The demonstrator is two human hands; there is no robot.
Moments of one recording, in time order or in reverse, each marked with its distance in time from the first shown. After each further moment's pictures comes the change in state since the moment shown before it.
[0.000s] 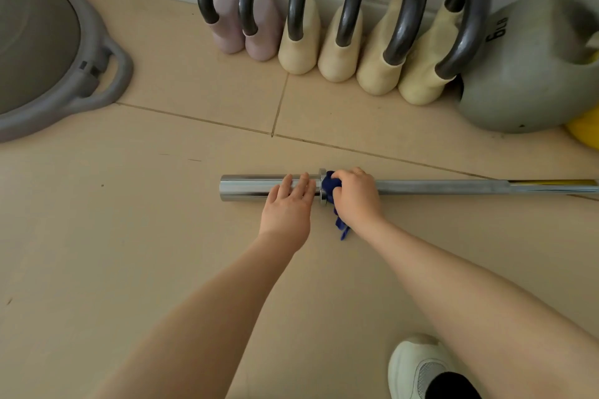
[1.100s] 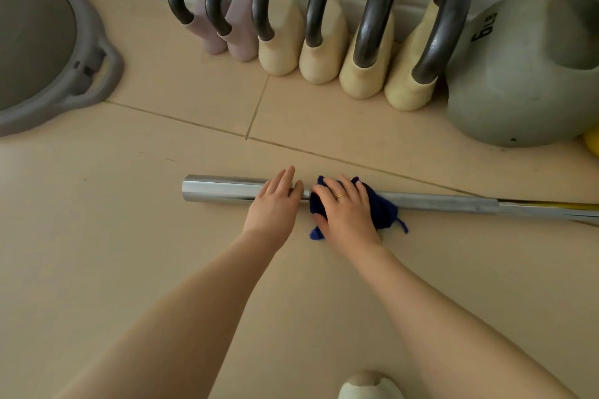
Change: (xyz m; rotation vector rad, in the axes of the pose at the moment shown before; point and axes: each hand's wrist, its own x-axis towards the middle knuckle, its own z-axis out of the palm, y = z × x) left_hand 0.035 0.051 -0.003 0.020 0.083 -0.039; right_hand 0.008 0.083 0.006 -0.216 0.158 -0.450
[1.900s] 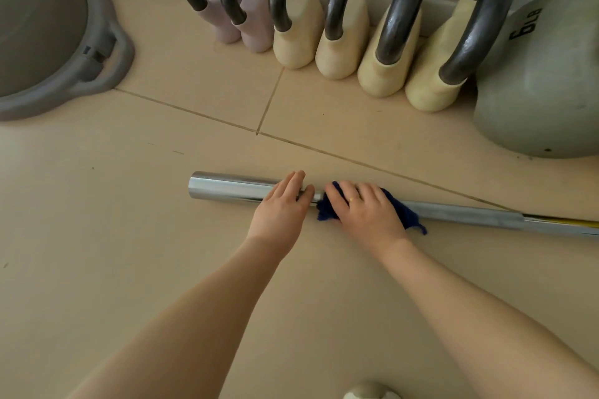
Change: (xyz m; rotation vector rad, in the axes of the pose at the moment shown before) left_hand -0.004 -0.004 0.007 -0.050 0.046 0.003; right_hand 0.011 0.040 0.024 -0.434 0.286 -0.379
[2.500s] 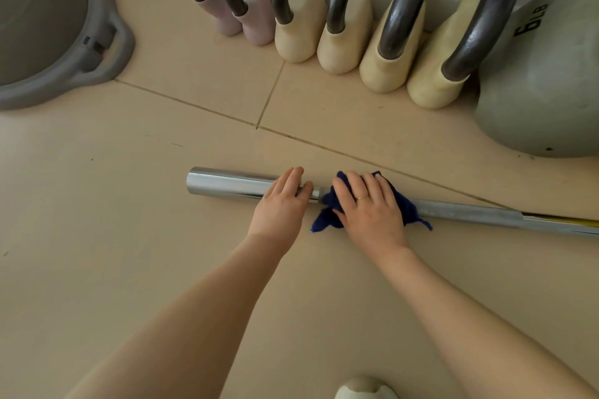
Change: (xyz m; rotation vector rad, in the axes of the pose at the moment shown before) left_hand -0.003 0.005 0.001 -0.019 0.005 -0.038; right_hand -0.009 -0.001 -0.012 0.089 -0.070 0.149
